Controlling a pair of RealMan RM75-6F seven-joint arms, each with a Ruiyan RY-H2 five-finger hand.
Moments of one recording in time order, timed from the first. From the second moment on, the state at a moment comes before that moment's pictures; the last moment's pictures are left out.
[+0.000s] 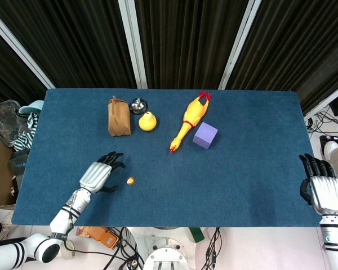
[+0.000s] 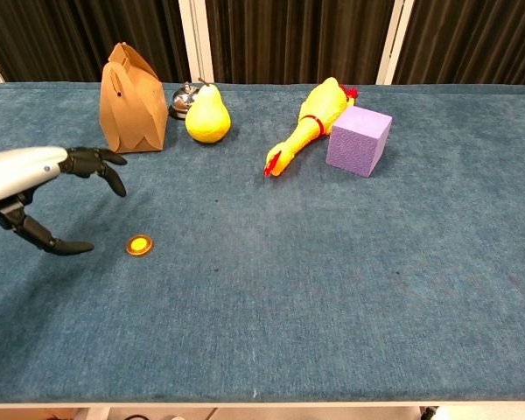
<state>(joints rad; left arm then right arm) -0.46 -1.52 -0.06 -1.49 1.43 1.05 0.07 0.09 -1.14 0.08 -1.64 -1.42 1.43 -0.19</state>
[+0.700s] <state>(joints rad) -0.49 -1.61 -0.04 -1.46 1.40 1.03 0.13 0.10 -1.14 0.08 -1.64 -1.42 1.43 -0.20</state>
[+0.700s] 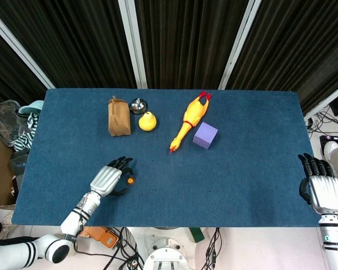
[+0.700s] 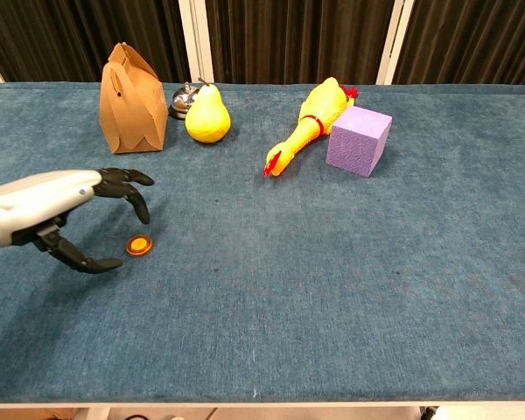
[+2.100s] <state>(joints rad) -0.59 -1.41 -0.13 -1.65 1.28 0.97 0.33 0.10 -1.15 0.08 -1.64 -1.41 1.43 -0.20</state>
